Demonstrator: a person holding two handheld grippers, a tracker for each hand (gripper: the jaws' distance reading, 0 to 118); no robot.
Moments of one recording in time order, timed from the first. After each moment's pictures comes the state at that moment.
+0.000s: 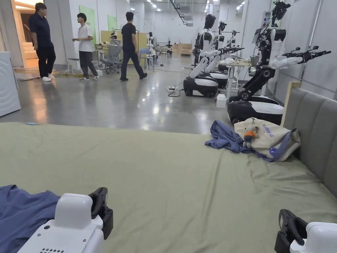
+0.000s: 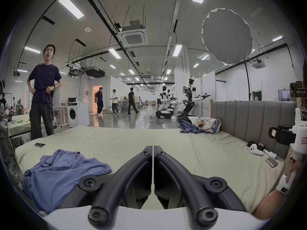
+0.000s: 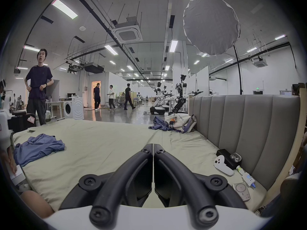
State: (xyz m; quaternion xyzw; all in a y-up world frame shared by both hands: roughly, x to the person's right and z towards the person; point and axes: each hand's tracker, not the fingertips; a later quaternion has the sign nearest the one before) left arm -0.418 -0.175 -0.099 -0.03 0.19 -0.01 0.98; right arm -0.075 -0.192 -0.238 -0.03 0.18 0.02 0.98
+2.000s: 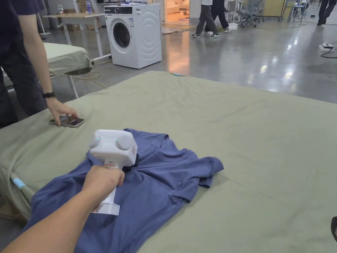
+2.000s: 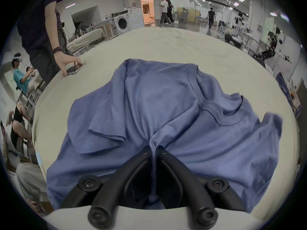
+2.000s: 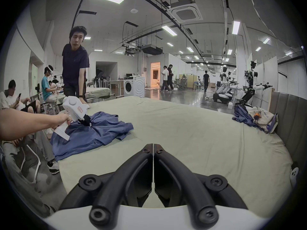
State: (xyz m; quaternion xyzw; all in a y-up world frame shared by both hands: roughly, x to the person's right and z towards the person) left arm -0.913 -0.277 -0.133 -0.42 0.40 0.19 0.79; right arm -0.347 -0.226 -0.234 -0.11 0.46 0.07 0.88
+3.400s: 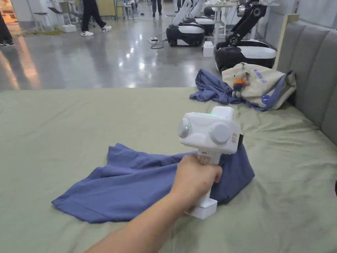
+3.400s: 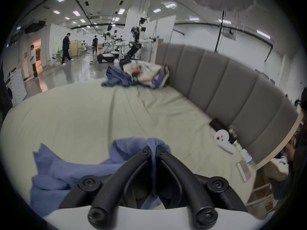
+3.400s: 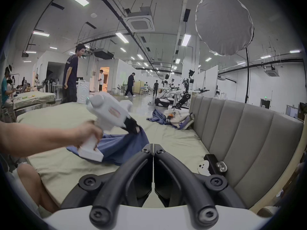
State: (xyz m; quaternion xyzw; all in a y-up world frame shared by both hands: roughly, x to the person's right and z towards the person) left arm -0.248 -0.219 -0.496 -0.33 -0.10 0.04 0.94; right arm 0.005 -0.168 -0.269 -0.08 0.21 0.09 0.97
